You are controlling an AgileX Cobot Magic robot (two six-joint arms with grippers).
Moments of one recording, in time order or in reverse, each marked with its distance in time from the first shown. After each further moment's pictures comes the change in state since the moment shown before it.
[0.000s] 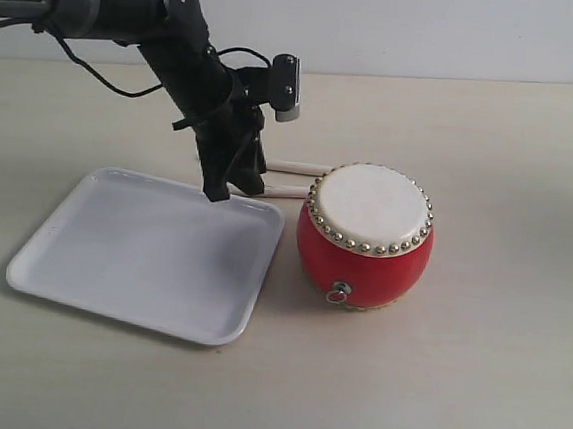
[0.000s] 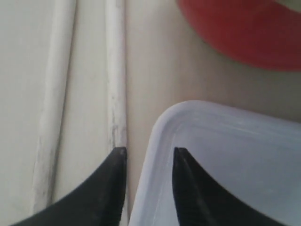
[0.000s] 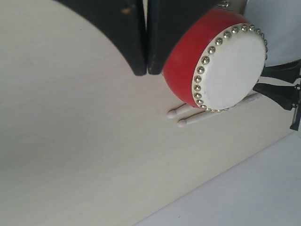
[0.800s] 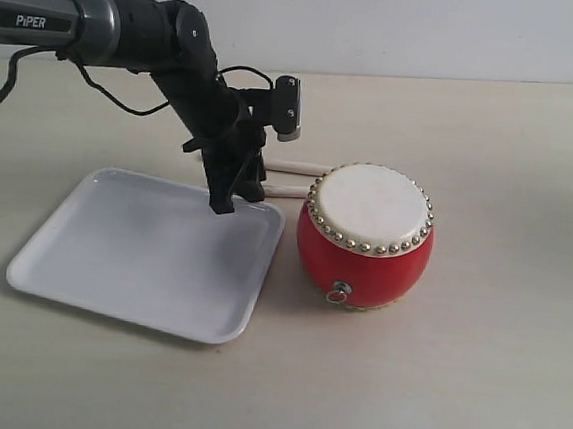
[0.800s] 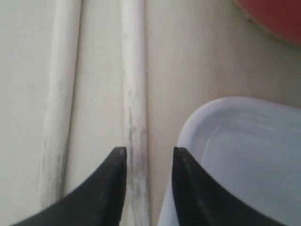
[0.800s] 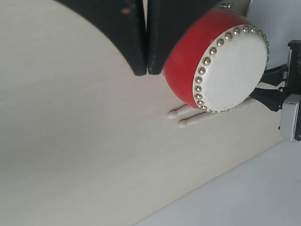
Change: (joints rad) left arm -0.003 0.067 -0.004 0.027 -0.109 0.008; right arm 0.000 0.000 0.000 0.000 0.000 -0.017
